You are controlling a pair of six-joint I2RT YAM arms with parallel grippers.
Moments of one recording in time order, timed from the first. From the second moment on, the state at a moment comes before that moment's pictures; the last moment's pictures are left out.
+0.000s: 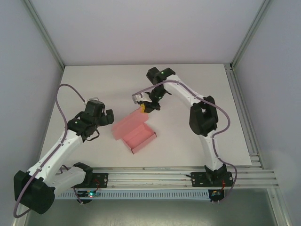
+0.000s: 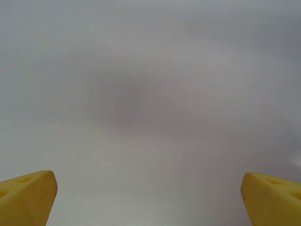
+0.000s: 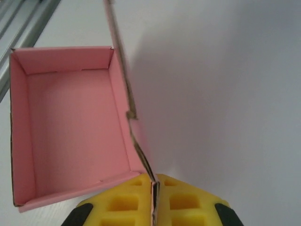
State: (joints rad) left arm -0.33 0.99 0.80 -0.67 -0.24 -0.49; right arm 0.55 2.16 1.97 -1.26 -0.71 -1.27
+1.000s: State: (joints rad) left arm -0.32 1.27 0.91 -0.39 0.24 0.07; right arm 0.48 1.50 0.95 -0.17 -0.39 -0.32
